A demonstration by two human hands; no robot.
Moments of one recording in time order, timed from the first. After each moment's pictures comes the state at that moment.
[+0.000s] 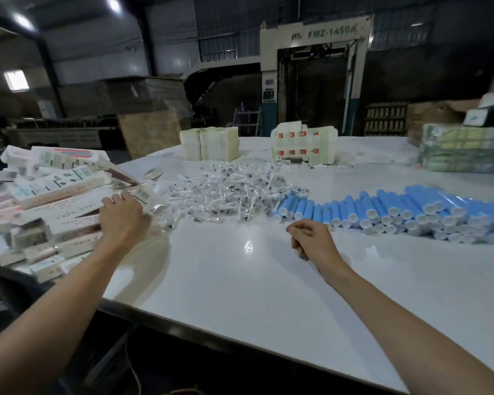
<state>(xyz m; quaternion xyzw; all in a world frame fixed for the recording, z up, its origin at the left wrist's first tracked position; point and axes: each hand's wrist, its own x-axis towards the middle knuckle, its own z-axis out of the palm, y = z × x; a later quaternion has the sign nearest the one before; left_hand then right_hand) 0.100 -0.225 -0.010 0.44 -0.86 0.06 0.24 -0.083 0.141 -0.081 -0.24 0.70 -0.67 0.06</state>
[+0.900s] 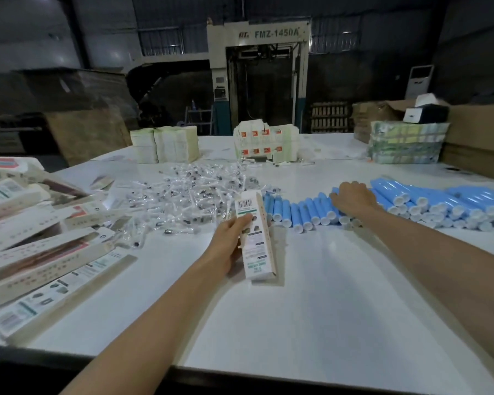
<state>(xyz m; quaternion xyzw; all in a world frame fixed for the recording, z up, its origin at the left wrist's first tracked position) -0.025 -0.054 -0.062 0.10 -0.59 -0.80 0.05 -0.221 0.213 -0.013 -0.07 0.98 -0.10 -0.16</state>
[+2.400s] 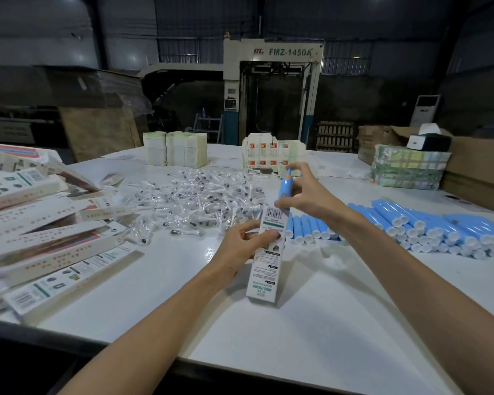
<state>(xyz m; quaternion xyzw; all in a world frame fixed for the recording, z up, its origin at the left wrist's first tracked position) 0.010 -0.034 -0.047 -0.06 -0.67 -0.73 0.12 -0.093 0.139 0.058 -0.34 0.80 -0.49 0.01</state>
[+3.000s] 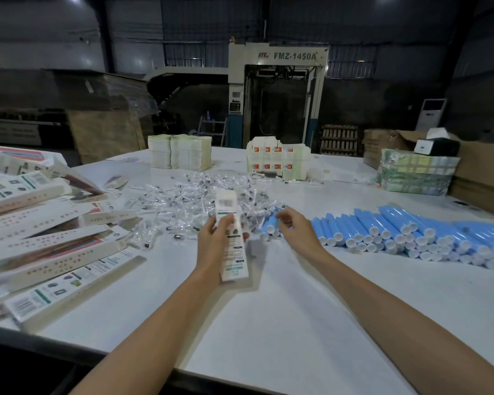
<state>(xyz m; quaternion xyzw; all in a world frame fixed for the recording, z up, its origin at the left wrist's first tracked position) -0.001 -0.071 -0.051 0.09 -0.54 -0.79 0.28 -0.138 0.097 -0.043 -0.26 0.83 -0.48 -0.09</state>
